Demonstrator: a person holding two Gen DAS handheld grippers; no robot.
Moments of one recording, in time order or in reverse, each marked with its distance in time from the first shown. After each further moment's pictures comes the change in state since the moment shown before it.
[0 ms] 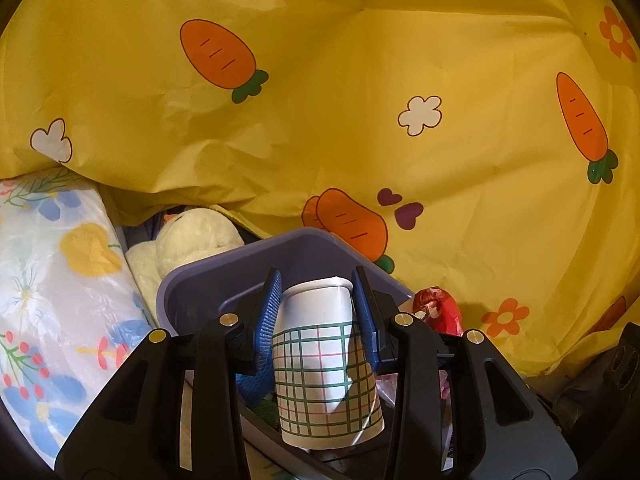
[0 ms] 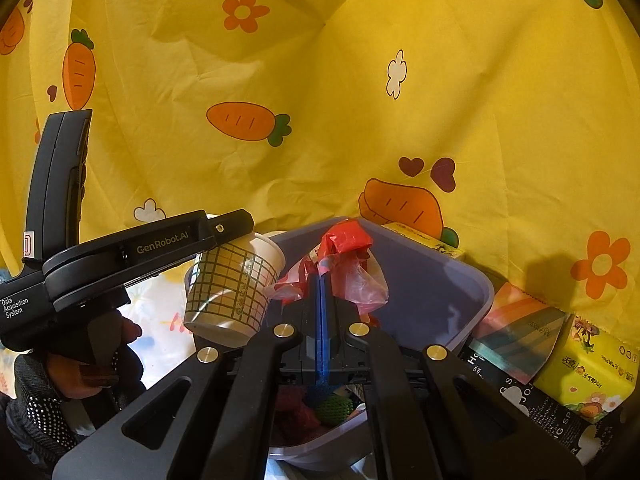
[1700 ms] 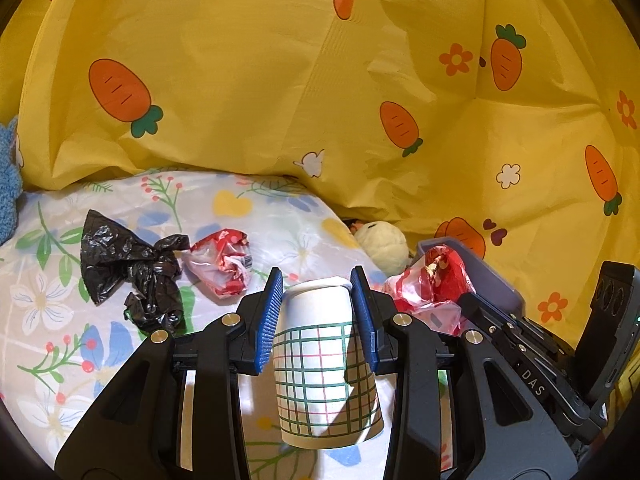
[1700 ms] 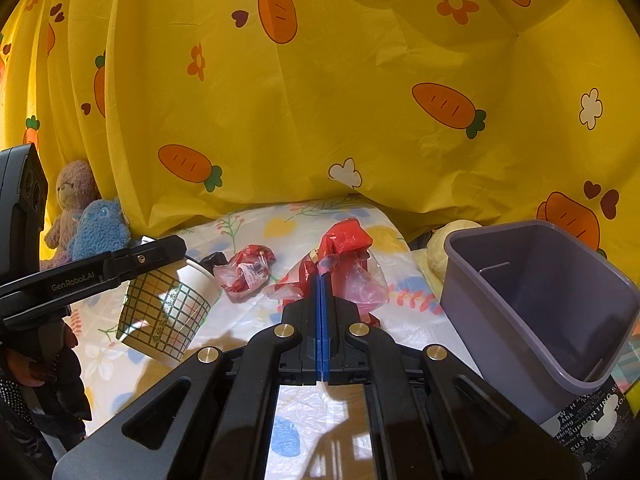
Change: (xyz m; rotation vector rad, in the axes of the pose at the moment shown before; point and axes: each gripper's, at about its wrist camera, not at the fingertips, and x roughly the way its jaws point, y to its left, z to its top) left arm -0.245 0.138 -0.050 -0.092 -0.129 0.312; right arm -0.031 0.173 -0.032 -0.203 0.050 0.377
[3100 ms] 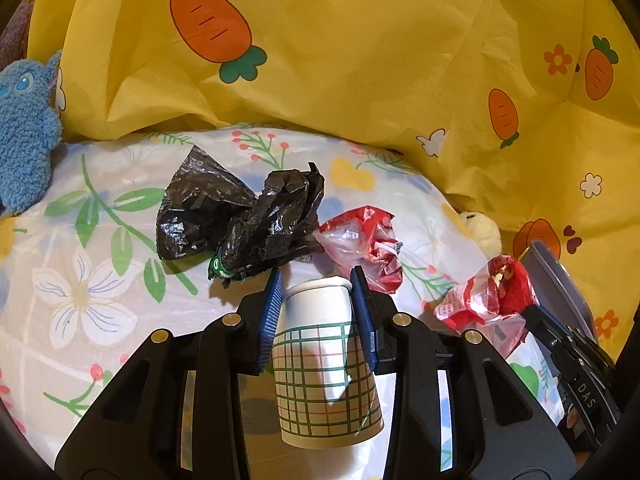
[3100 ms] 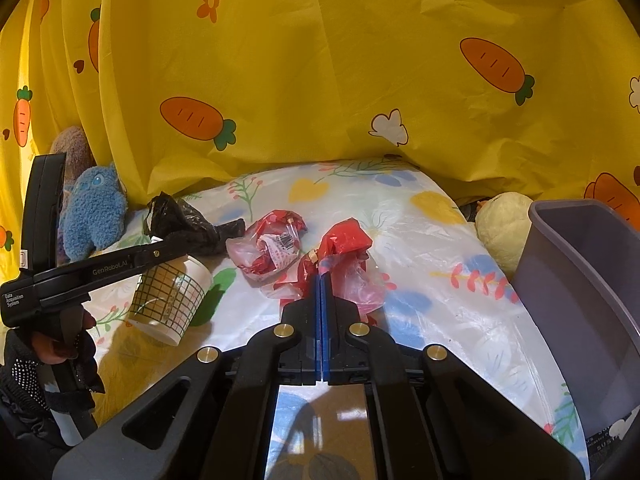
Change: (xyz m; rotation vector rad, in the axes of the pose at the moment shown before) left arm 0.043 0.123 -0.011 -0.103 0.100 0.188; right arm 0.077 0.041 -0.016 -0.019 0.124 0.038
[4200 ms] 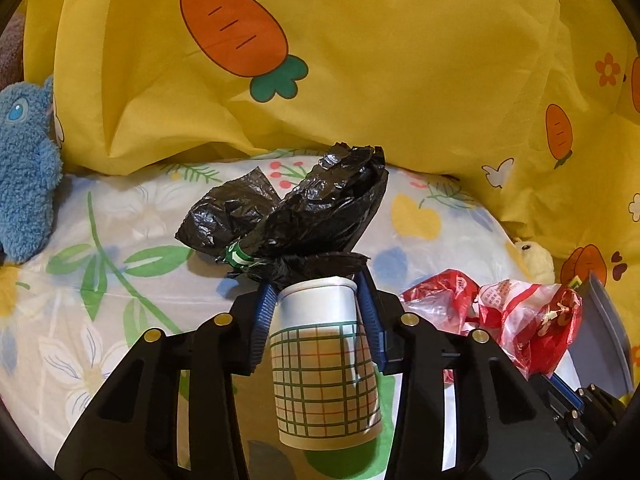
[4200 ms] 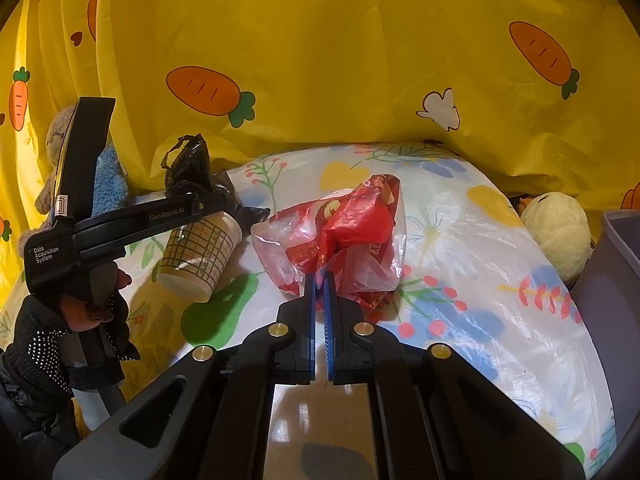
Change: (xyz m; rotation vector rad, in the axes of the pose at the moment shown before) left arm 0.048 0.022 0.047 -0.011 -0.035 0.138; right arm 0.058 0.033 0.009 -0.036 0.067 0.041
